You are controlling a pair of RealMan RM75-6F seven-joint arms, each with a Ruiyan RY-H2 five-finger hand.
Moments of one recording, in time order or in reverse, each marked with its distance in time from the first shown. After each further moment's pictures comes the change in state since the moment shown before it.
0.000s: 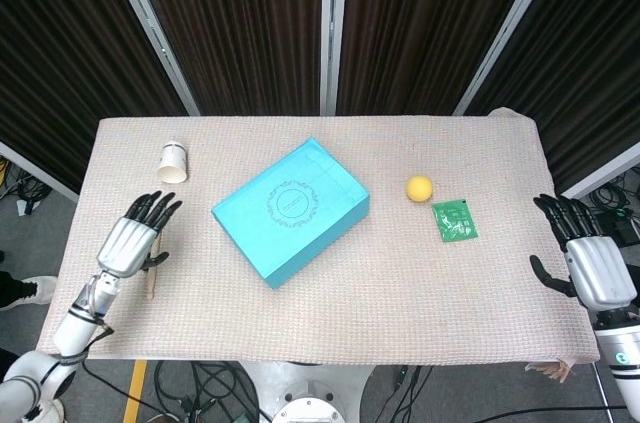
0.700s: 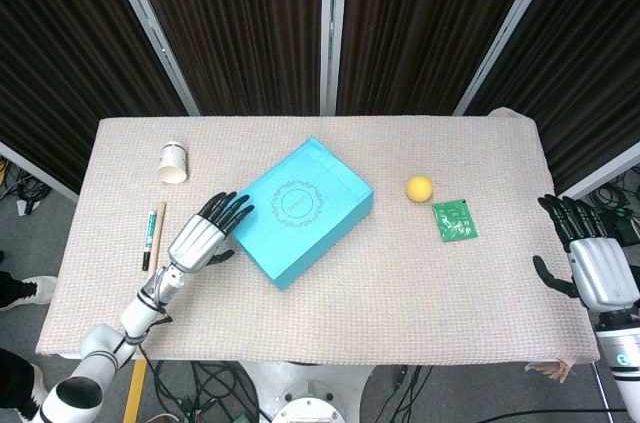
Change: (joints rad) left arm -0.151 -0.385 0.050 0.494 0.023 0.133 -0.235; right arm -0.009 0.008 0.002 -0.029 0.026 -0.002 -0.032
